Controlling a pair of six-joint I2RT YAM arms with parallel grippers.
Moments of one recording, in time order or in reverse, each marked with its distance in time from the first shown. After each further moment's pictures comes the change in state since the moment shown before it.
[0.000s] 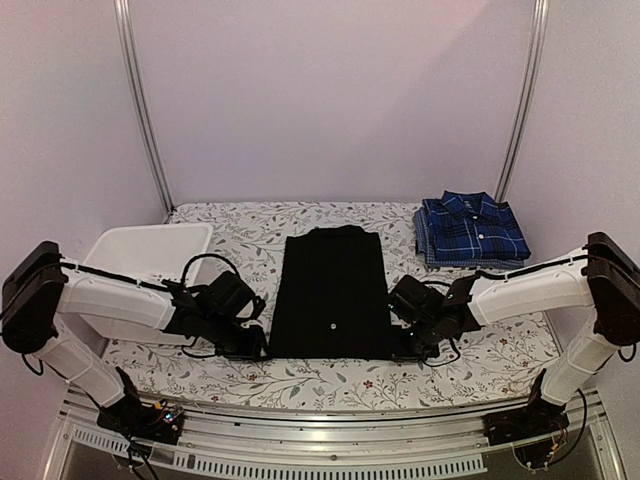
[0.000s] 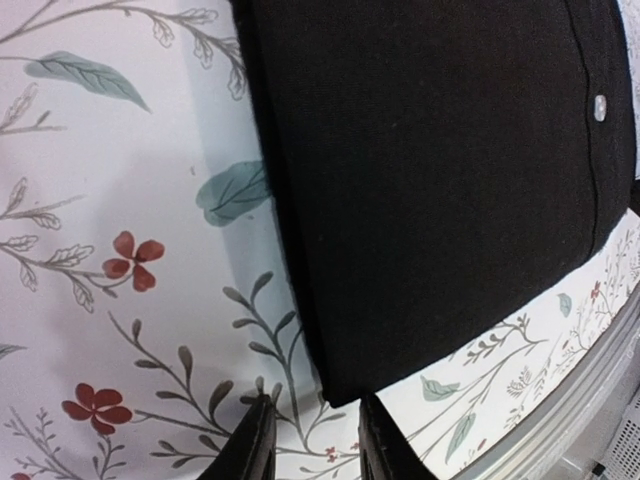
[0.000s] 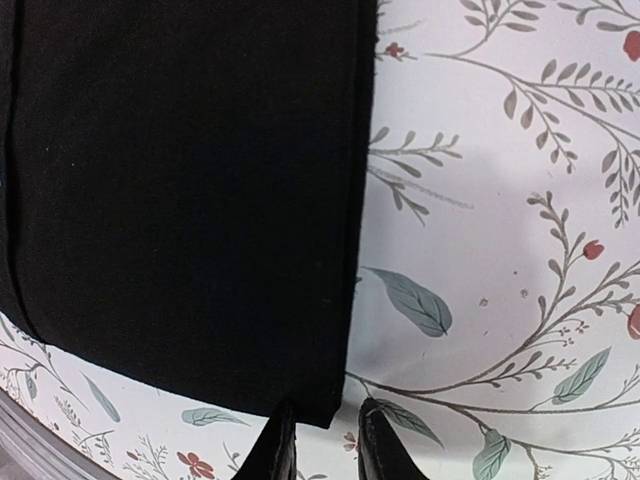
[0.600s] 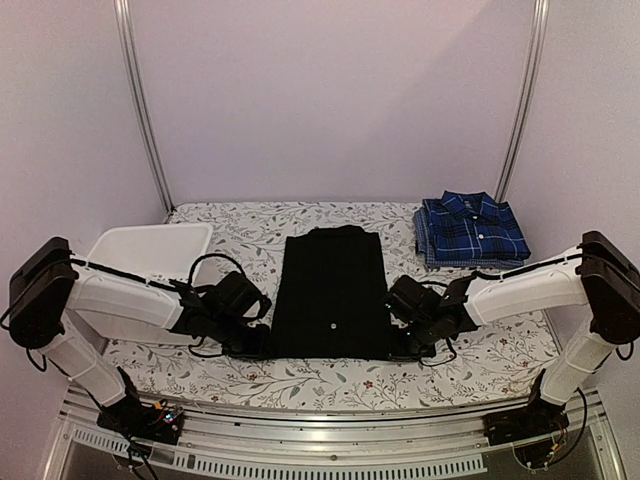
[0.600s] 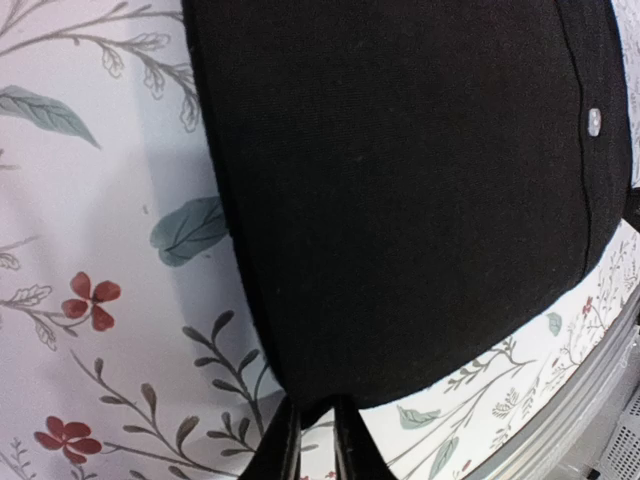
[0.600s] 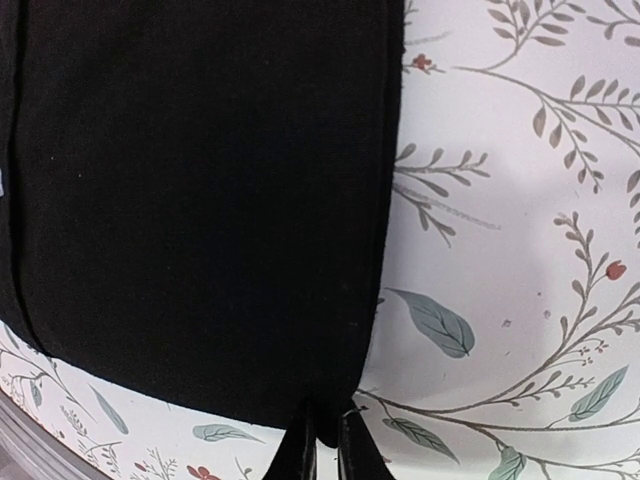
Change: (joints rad) left arm -0.016 0.053 0.025 0.050 -0.002 -0.015; right arm 0.000 0.026 0.007 0.033 -0.012 -0.002
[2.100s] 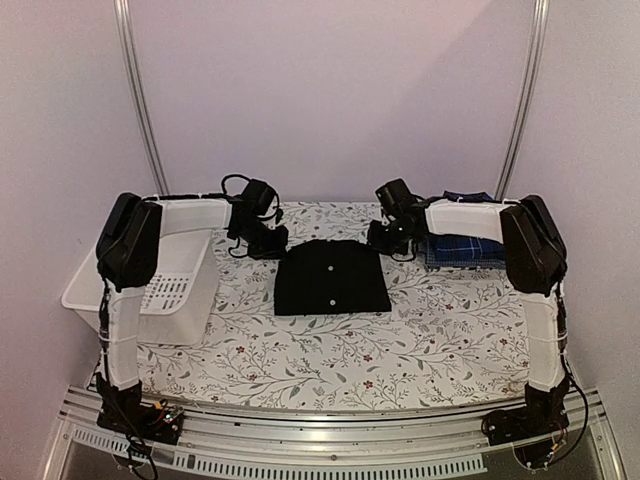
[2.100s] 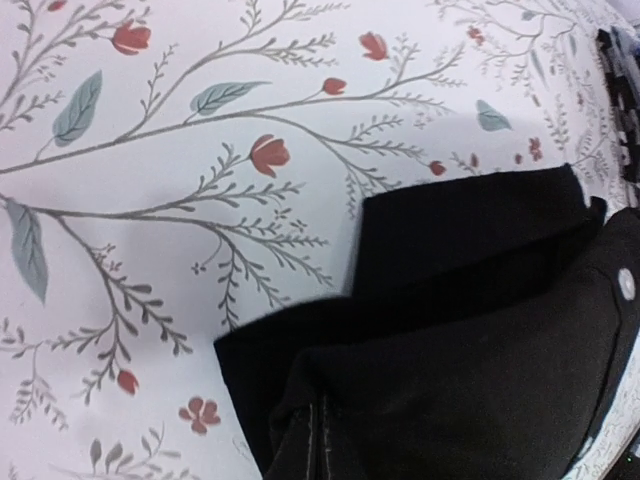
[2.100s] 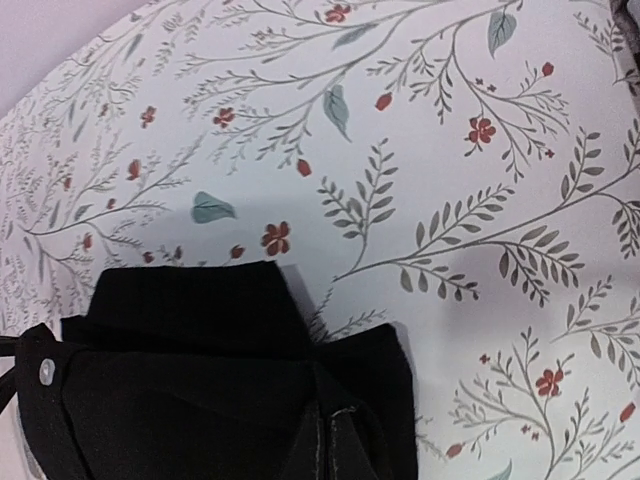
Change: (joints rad) left arm 0.377 0.590 0.964 -0.291 0.016 0.281; right arm -0.404 0.479 0.811 -0.009 0.012 -0.263
